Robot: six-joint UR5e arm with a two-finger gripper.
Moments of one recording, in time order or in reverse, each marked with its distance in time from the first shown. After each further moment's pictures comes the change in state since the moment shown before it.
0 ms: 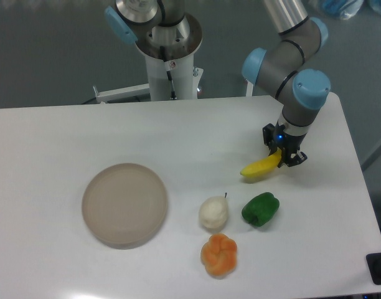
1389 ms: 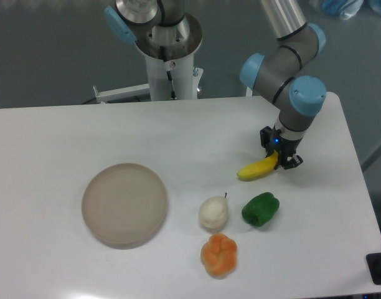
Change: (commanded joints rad) arm -0.005 -0.022 0.002 0.000 0.000 0.005
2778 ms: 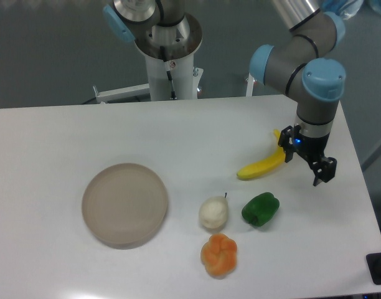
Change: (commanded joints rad) arm -0.061 0.028 0.271 0.005 -0.009 -0.074
